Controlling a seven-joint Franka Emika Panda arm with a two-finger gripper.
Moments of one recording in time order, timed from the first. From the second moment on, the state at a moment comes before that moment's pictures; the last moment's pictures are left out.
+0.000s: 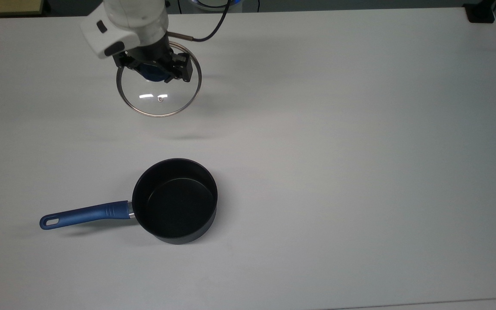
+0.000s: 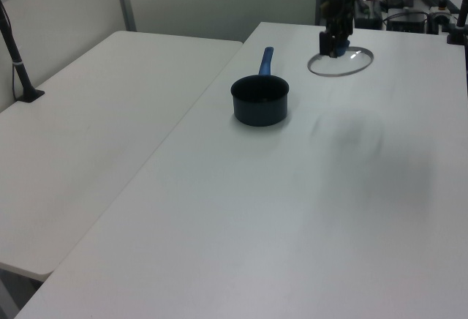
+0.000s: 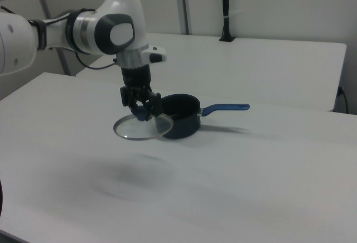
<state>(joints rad) -0.17 0.19 0.10 -1.67 -0.09 1.76 0.11</state>
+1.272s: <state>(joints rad) -0.08 0.59 0.06 -1.24 -0.16 2.10 0.44</state>
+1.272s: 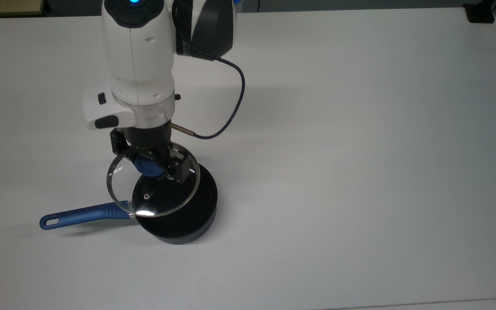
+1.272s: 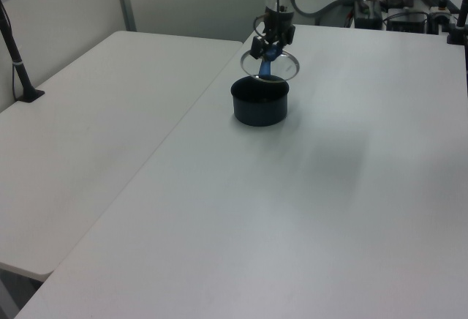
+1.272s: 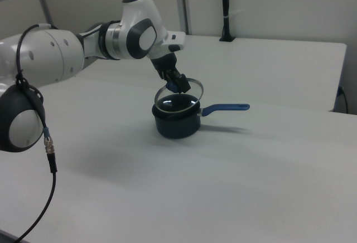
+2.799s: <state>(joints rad) -0.03 0.70 0.05 -1.24 -0.26 2.11 0.50</state>
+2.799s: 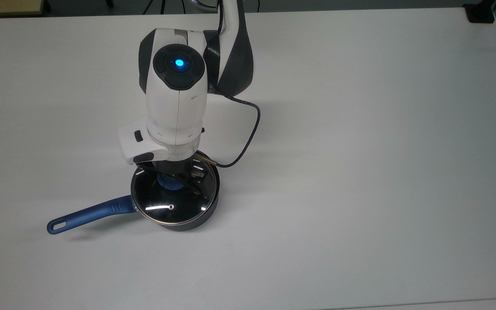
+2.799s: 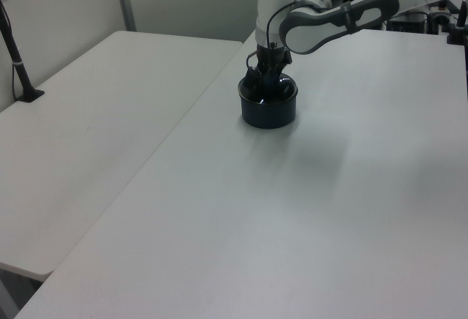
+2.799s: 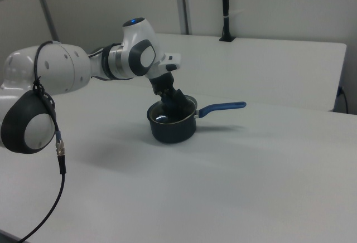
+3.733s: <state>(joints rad) -0.09 0.20 0.05 -1.39 -0.18 1.55 0.50</state>
